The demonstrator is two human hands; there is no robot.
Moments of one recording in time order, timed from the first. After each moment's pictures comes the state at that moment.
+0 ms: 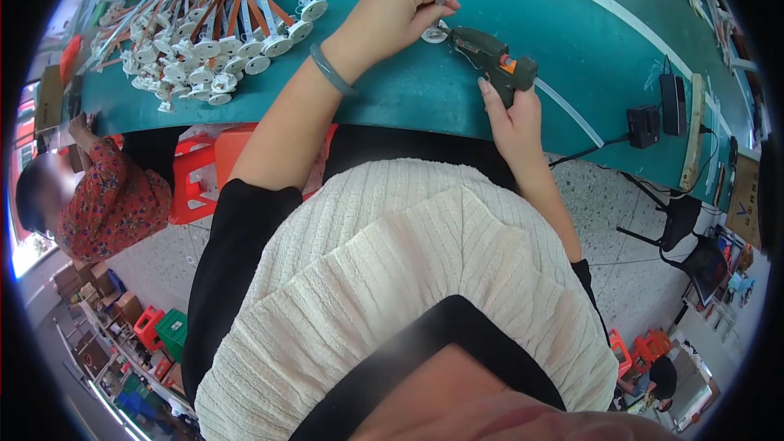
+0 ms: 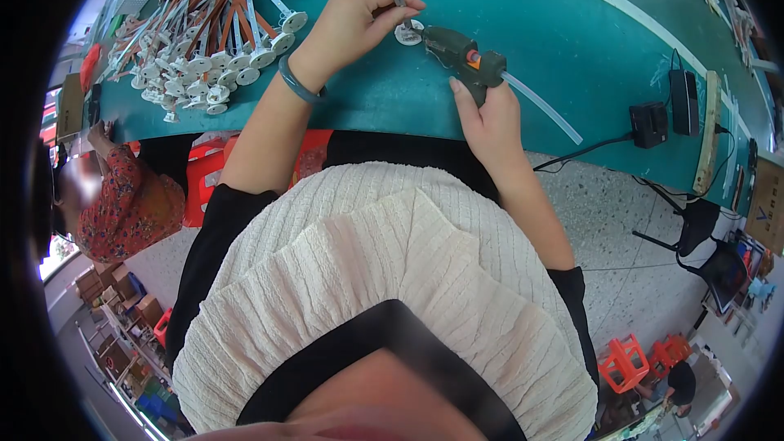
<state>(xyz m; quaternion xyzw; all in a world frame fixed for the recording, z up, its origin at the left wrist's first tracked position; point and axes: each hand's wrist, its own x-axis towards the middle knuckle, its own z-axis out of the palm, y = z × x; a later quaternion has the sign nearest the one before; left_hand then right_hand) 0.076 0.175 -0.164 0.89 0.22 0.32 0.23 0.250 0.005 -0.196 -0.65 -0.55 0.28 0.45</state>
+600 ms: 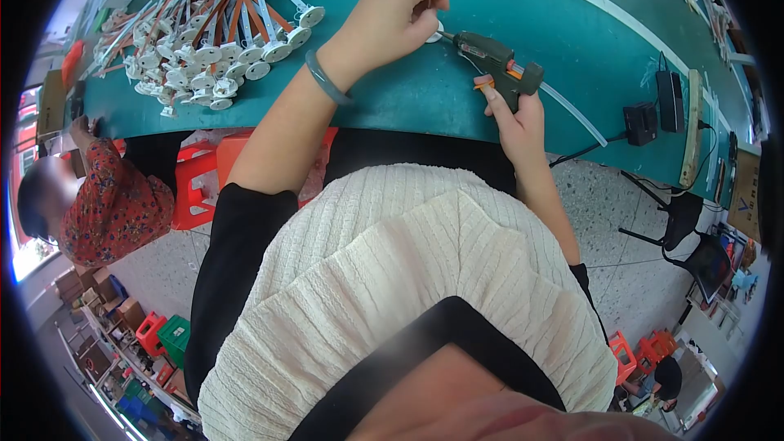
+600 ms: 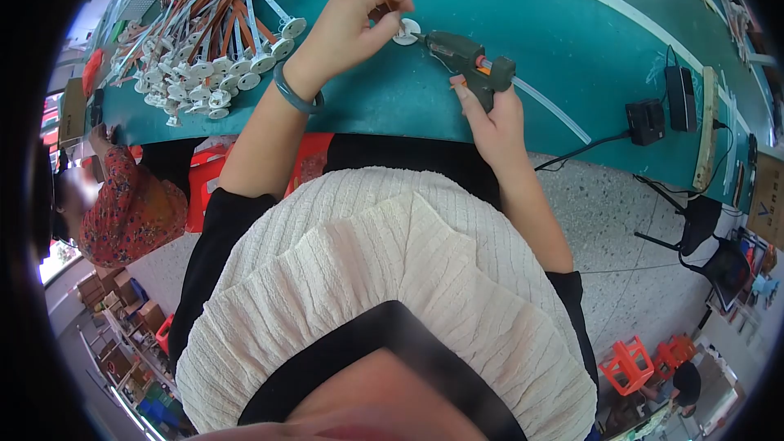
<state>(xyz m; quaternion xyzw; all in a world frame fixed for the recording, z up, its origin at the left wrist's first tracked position) 0.076 0.168 -0.152 0.88 0.26 0.29 0.29 0.260 -0.001 -0.204 -0.60 -0.49 0.37 0.52</state>
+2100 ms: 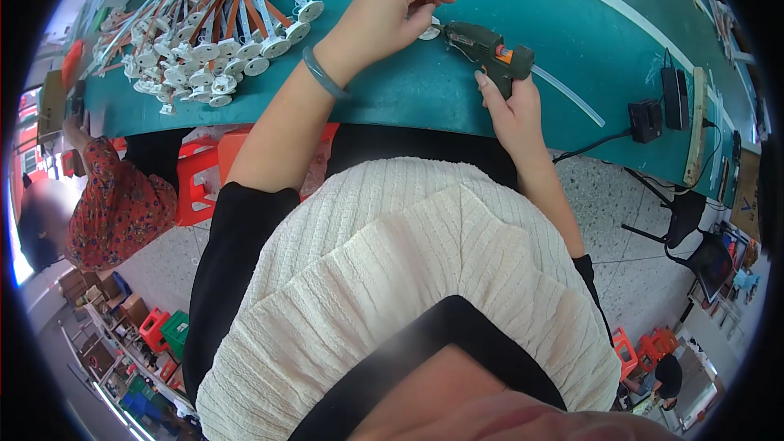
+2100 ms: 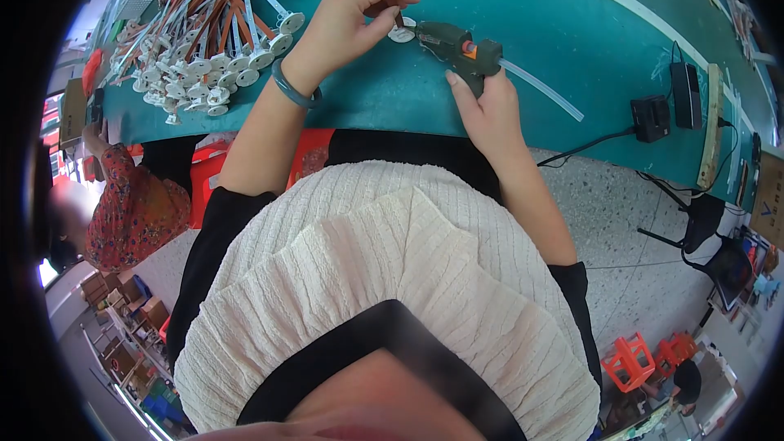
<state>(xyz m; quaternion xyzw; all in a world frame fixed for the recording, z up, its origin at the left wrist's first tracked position) 0.072 0.170 -0.156 0.88 0.26 0.28 0.29 0.255 0.012 -0.207 -0.64 -0.54 0.30 0.46</state>
